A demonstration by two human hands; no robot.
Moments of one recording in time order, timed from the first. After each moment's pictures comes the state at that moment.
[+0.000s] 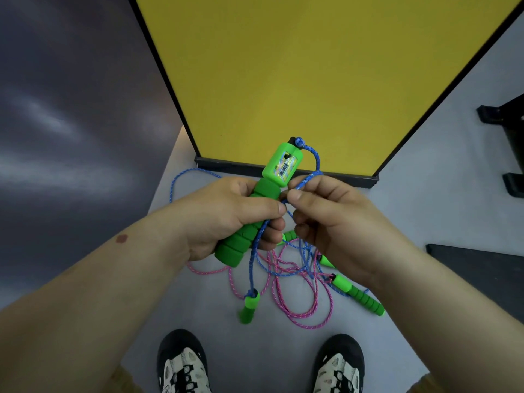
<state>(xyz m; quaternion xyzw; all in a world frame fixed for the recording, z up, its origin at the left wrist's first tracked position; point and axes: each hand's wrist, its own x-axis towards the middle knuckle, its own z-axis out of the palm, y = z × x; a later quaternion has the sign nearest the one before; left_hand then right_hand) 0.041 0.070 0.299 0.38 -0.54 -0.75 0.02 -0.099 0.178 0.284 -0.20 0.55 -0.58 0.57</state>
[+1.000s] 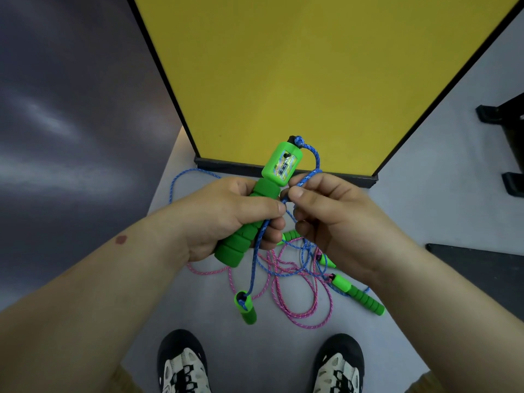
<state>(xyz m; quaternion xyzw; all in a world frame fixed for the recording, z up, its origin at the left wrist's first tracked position) 0.040 0.071 0.300 0.38 -0.54 -0.75 0.02 -0.101 0.178 0.283 -0.19 0.54 -0.59 0.57</state>
